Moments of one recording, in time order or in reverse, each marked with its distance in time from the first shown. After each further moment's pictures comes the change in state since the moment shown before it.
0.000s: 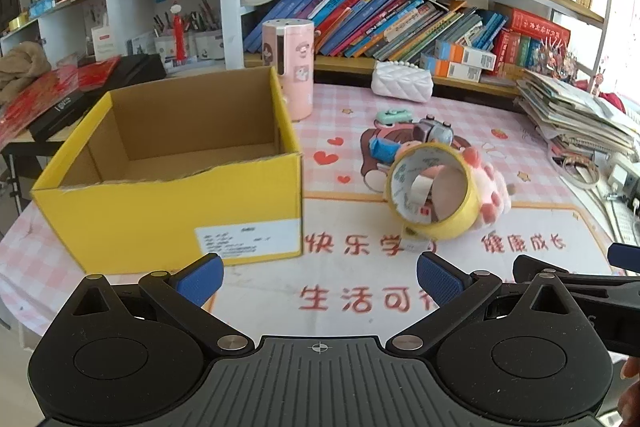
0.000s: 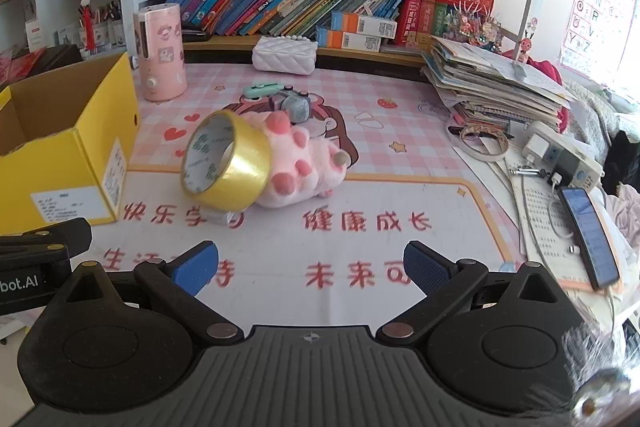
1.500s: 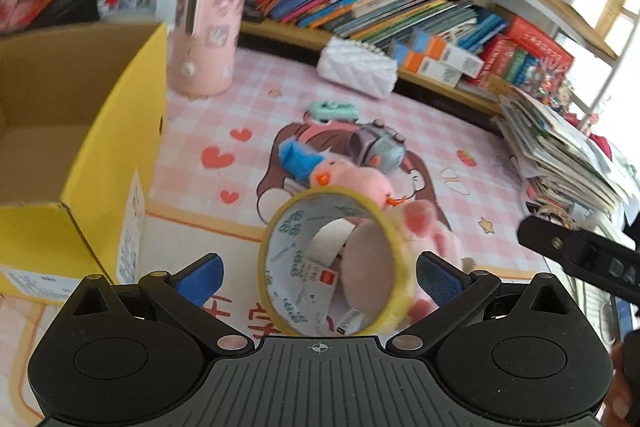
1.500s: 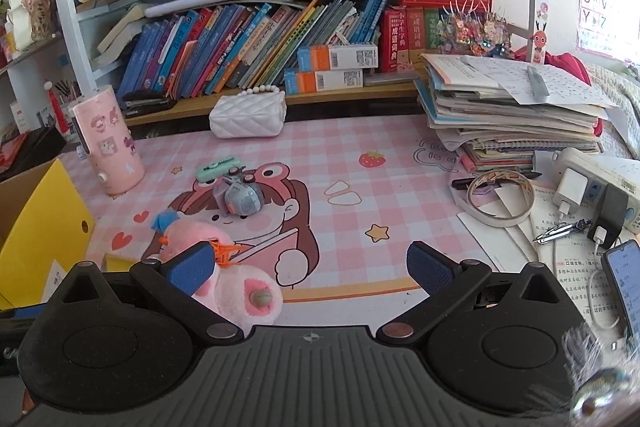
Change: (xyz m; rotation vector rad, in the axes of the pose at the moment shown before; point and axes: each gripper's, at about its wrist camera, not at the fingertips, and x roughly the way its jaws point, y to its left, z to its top) left arm 0.116 -0.054 0.046 -0.194 0.109 -0.168; right arm 0.094 -0.100 0.076 0.134 -0.063 0.123
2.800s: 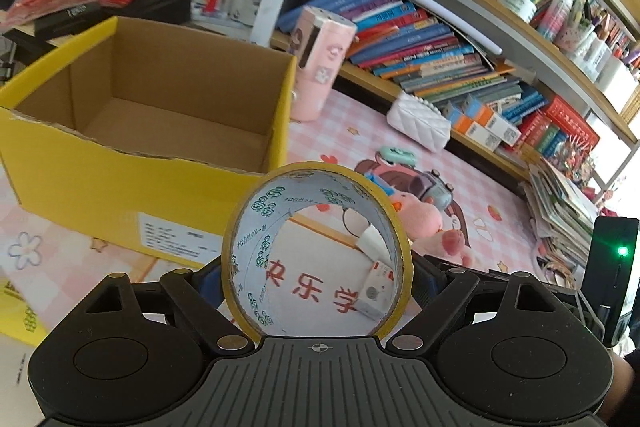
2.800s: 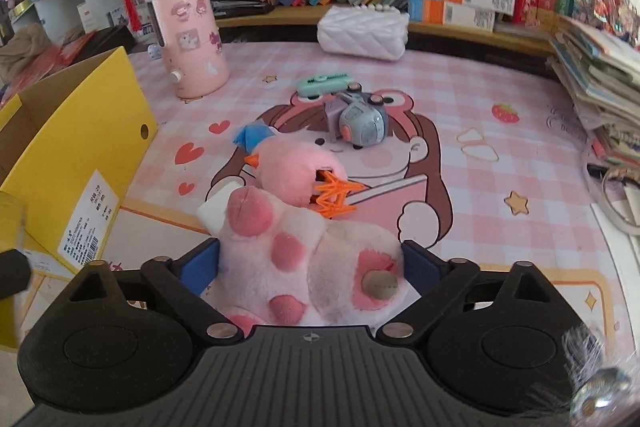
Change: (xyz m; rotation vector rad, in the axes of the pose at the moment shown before) left arm -0.084 0.058 -0.025 -0.179 -0.129 0.074; right arm 0.065 0.067 -0.020 -0.215 0.183 0.207
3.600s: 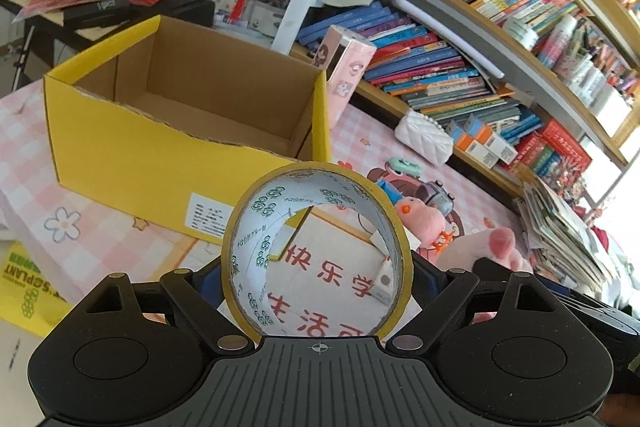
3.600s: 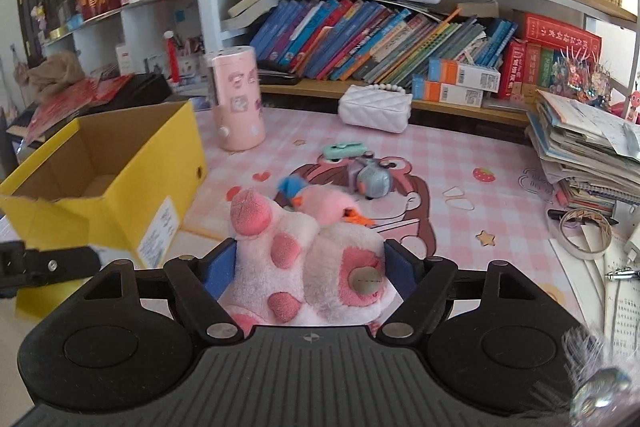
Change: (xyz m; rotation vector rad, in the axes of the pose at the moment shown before) left arm -0.039 0.036 -0.017 -0.046 -0.040 -0.031; right arm -0.101 0.037 -0.028 -0.047 -0.197 0.002
